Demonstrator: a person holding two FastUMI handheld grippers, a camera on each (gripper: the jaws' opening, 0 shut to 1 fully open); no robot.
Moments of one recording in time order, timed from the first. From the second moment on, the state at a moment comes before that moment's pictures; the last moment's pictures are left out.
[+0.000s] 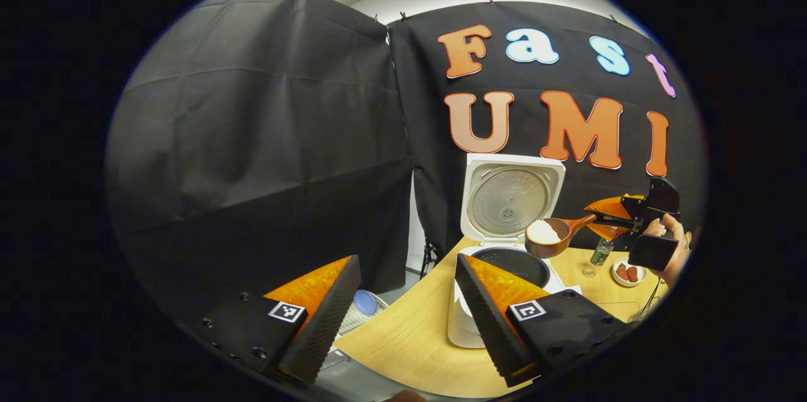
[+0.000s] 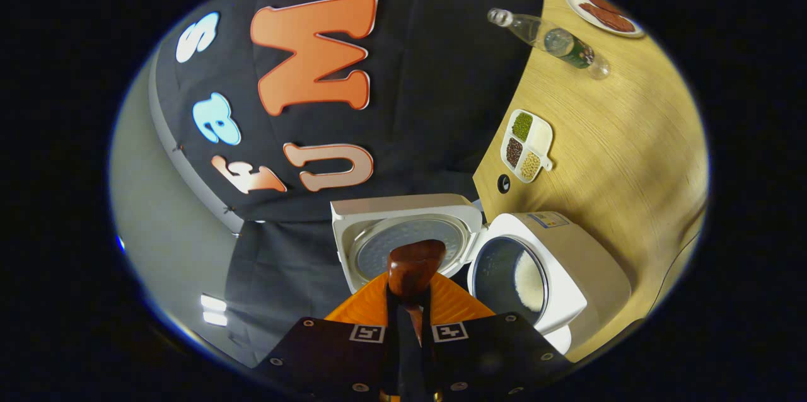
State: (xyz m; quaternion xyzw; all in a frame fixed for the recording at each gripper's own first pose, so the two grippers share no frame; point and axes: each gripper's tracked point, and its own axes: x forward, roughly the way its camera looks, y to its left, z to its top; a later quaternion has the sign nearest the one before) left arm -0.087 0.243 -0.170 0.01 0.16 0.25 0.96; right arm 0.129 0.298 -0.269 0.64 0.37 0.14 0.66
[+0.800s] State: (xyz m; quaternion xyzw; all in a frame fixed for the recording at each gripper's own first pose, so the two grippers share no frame) left arm -0.090 0.273 -0.185 0.00 0.18 0.26 0.95; right arm 0.148 0.359 -0.282 0.32 0.36 0.20 0.85
